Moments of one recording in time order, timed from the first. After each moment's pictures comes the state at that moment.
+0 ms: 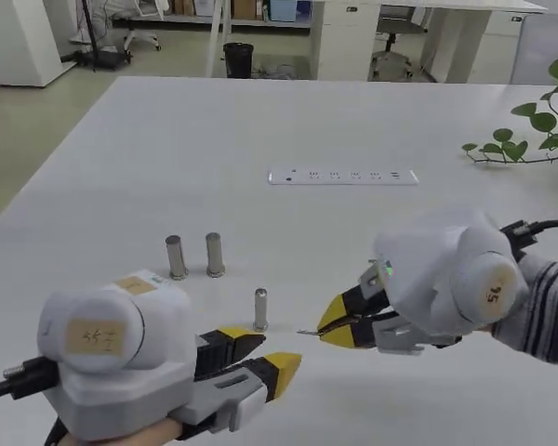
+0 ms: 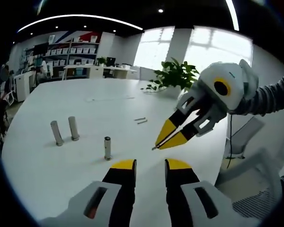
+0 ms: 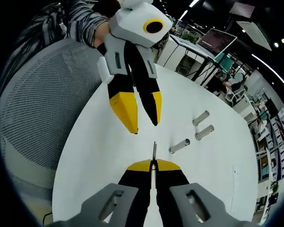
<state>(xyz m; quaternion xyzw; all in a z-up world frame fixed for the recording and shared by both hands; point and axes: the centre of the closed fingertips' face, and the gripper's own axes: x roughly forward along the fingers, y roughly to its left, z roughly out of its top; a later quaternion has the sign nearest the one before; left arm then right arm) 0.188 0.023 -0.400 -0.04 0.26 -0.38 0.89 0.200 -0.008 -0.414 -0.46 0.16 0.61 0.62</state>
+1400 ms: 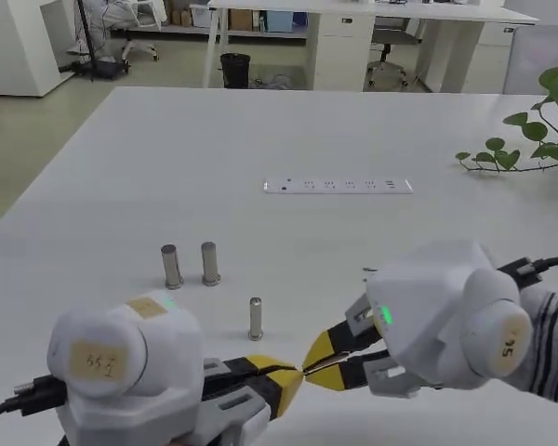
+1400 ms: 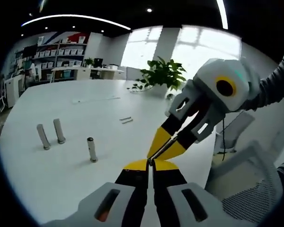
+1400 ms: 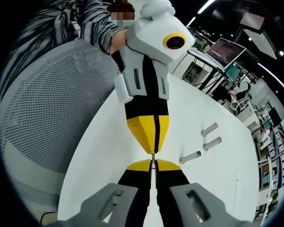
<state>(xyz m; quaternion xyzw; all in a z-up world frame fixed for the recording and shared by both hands) 0.172 0.003 -0.400 -0.02 0.24 -0.44 0.87 0.171 0.003 -0.413 -0.45 0.14 0.64 0.61</state>
